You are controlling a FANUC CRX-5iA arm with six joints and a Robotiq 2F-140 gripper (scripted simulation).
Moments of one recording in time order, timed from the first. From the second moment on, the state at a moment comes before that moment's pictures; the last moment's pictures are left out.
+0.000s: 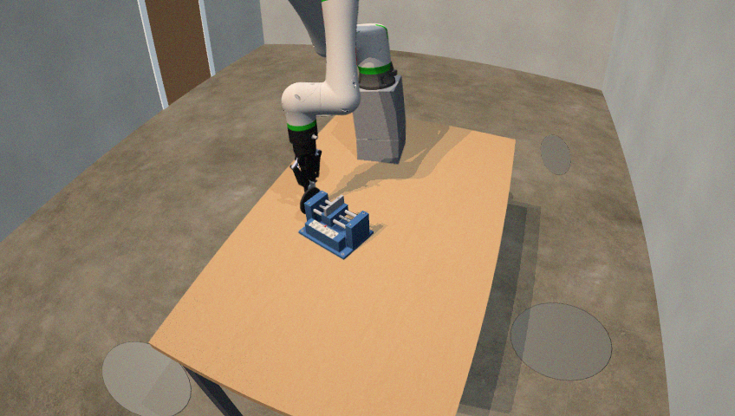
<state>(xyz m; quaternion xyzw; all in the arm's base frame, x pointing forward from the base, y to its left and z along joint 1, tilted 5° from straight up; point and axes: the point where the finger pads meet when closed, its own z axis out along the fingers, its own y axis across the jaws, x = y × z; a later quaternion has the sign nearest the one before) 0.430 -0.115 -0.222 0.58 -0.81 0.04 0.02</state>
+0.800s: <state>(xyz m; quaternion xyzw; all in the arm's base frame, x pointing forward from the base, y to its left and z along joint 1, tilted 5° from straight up) 0.448 -0.123 -0.244 0.58 -0.81 0.04 0.02</state>
